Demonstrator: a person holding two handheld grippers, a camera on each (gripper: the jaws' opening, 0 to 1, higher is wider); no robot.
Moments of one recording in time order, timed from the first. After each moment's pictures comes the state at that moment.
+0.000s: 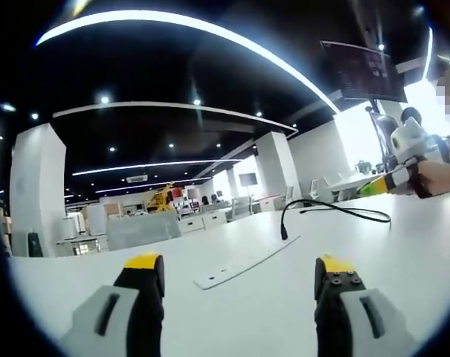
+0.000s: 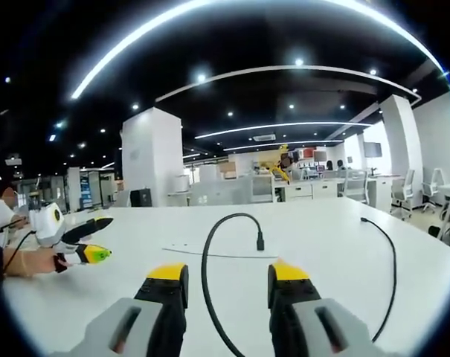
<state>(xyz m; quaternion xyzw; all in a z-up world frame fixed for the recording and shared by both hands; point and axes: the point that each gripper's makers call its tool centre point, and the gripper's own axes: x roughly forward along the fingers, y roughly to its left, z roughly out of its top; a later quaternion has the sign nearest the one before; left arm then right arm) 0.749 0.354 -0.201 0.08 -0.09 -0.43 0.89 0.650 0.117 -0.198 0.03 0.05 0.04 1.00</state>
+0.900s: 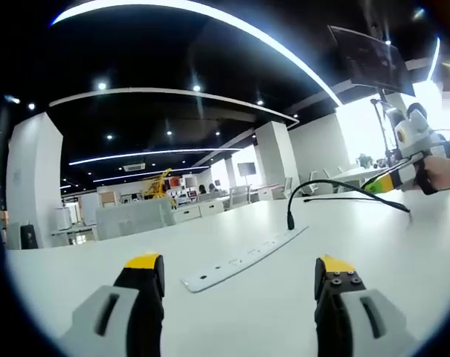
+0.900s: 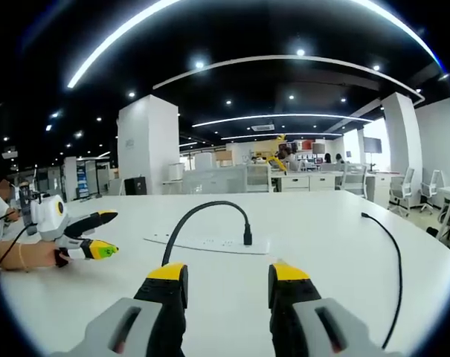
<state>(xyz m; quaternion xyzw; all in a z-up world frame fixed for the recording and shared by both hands) 0.801 0.306 -0.224 0.09 -0.06 -0.44 0.89 0.685 0.092 -0.218 0.02 0.08 0.03 1.00</state>
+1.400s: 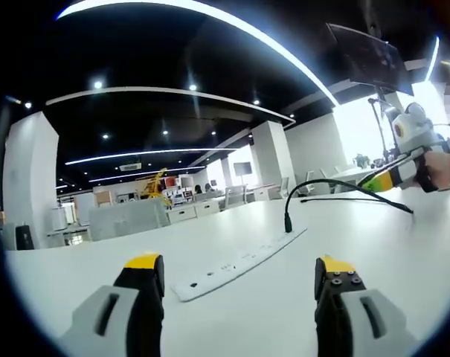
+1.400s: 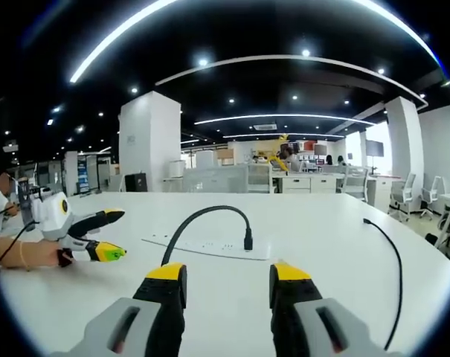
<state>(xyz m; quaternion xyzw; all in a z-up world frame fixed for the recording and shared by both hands) 0.801 0.289 -0.226 0.08 -0.06 -0.45 0.89 0.695 0.094 -0.213 0.01 0.09 0.03 1.00</state>
